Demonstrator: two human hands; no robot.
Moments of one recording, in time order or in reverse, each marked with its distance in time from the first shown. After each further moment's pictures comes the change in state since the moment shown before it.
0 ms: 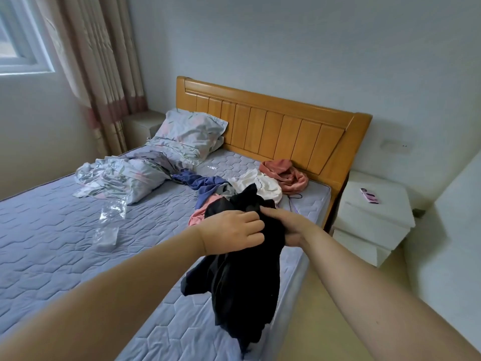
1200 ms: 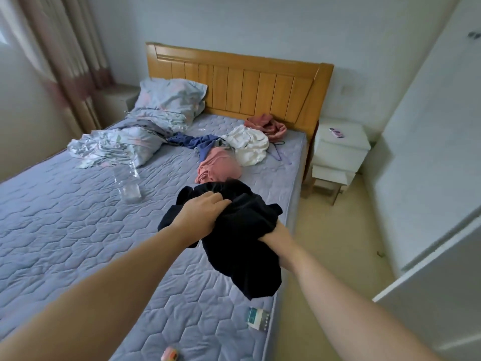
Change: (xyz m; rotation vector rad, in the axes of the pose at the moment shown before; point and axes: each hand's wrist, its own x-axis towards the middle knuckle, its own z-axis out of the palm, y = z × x) left_hand -0.257 0.192 -0.176 -0.312 -0.230 -0.537; right_hand -0.138 0.305 0.294 -0.311 0.497 -0.367
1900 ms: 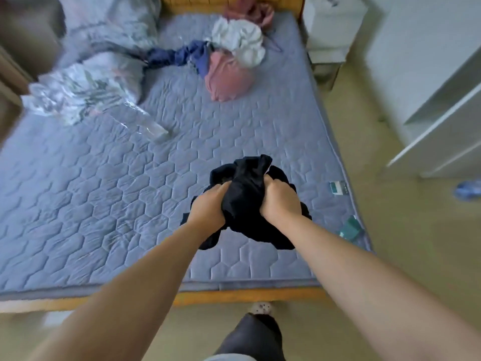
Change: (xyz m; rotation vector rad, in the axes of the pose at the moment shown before) left_hand -0.322 -0.238 -0.009 -0.483 -0.557 -0.293; right_hand 0.008 0.053 0.442 -0.976 0.405 0.245
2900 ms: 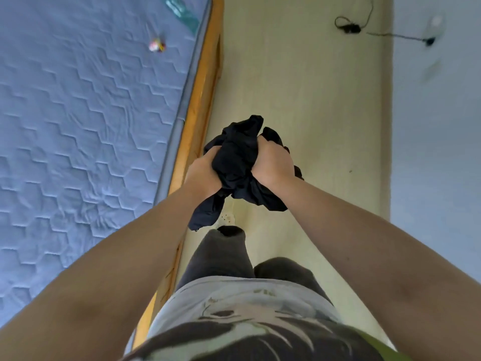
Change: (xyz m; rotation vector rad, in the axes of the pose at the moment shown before) left_hand -0.289 -0.261 0.026 0.230 -0.883 0.907; right_hand -0.394 -0.351 0.268 0.227 0.365 1.314
